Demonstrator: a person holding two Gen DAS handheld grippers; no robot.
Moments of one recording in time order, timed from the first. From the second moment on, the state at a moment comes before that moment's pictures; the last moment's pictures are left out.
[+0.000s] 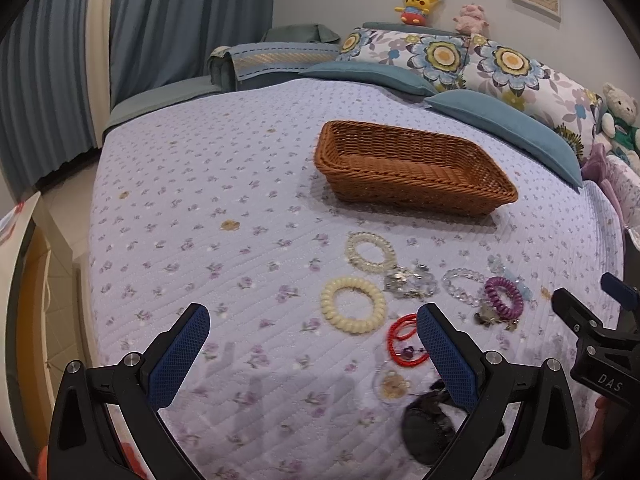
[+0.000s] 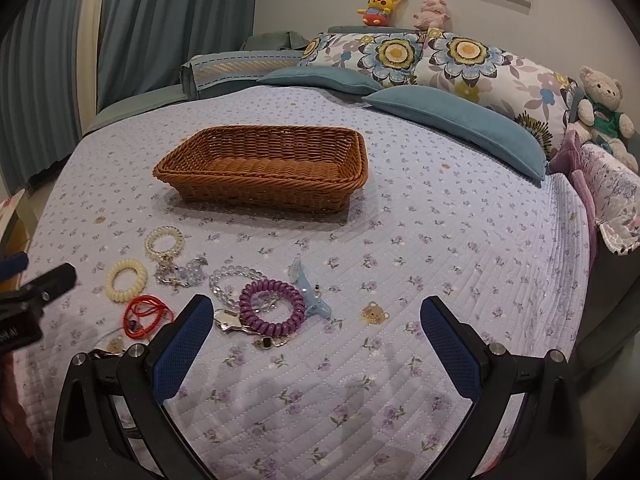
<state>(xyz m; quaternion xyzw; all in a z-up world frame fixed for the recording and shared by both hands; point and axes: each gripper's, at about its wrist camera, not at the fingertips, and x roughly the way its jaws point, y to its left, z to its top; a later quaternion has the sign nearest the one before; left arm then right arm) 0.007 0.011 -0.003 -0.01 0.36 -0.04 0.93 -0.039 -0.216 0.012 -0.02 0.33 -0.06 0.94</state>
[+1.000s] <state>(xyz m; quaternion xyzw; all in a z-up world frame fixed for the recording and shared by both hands) 0.090 0.015 -0.055 -0.05 0.51 -0.13 0.85 0.028 -0.248 -0.033 0.00 0.46 0.02 0.89</state>
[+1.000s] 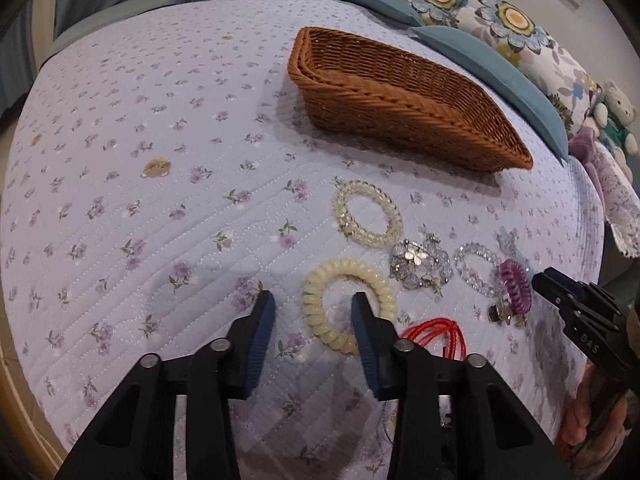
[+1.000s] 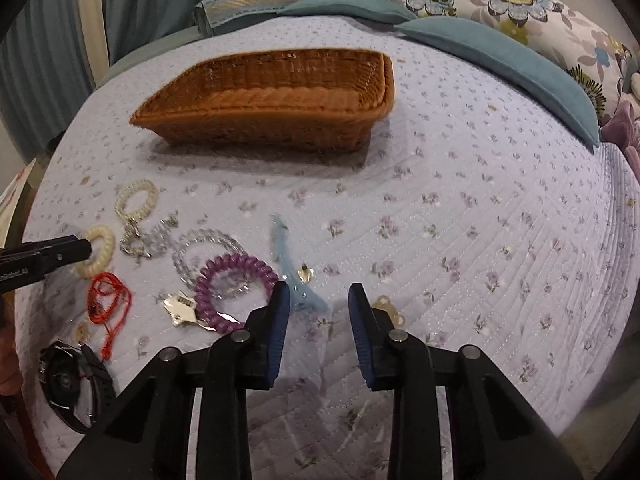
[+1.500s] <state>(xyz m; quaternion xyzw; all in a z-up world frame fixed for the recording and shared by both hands) 0.089 -0.002 -0.059 -0.02 0.50 -0.13 0.86 0.042 -0.243 -0.038 0.00 0.47 0.04 0.88</state>
